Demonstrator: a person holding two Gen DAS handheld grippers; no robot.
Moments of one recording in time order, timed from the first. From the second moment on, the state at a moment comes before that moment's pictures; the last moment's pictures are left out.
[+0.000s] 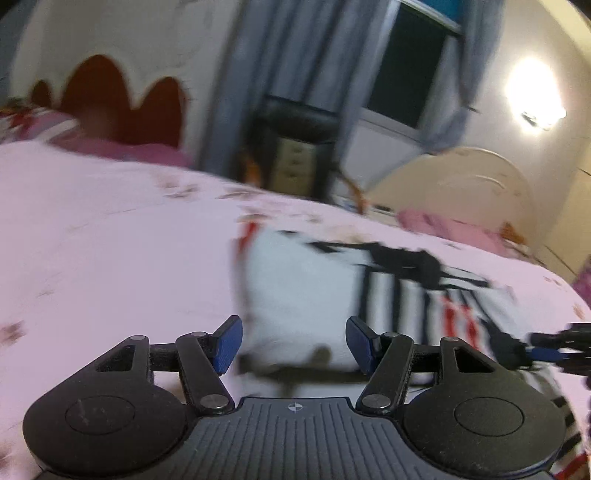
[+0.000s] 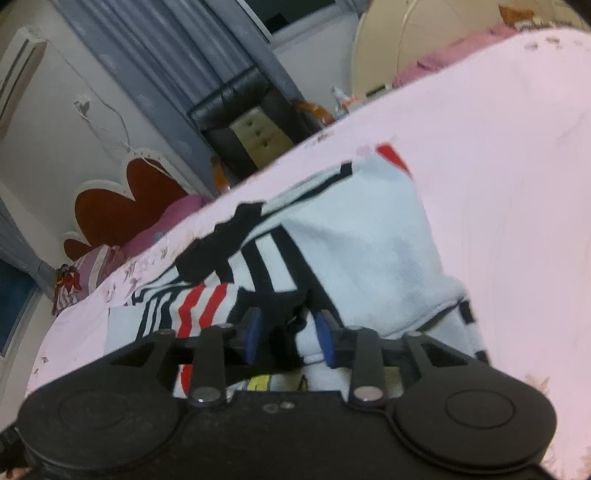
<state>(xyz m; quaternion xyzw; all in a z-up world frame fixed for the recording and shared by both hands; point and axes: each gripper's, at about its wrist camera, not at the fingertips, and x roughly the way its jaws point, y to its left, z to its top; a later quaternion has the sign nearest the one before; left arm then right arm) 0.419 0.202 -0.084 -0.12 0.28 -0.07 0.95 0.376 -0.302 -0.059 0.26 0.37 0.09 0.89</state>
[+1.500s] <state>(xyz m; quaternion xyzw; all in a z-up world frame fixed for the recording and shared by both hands) 0.517 0.171 -0.123 0.00 0.31 -0.08 0.95 0.447 -0.138 -0.066 -0.02 0.36 0.18 0.92</state>
